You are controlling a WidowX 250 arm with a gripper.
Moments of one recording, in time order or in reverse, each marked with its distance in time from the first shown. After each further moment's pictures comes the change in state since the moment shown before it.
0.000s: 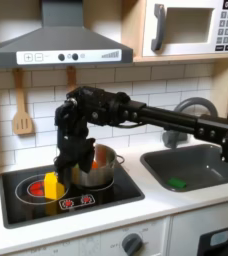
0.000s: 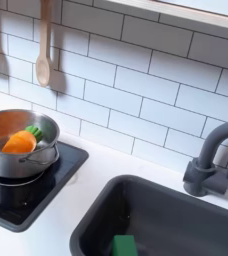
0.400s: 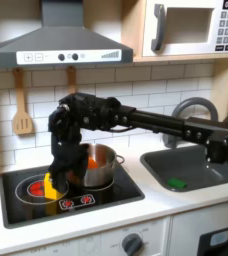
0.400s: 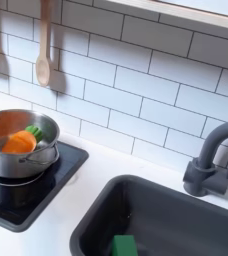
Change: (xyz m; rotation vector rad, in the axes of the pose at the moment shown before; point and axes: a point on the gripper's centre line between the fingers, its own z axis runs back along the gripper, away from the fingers) arm 0.007 0.005 -0.016 0.017 0.031 0.012
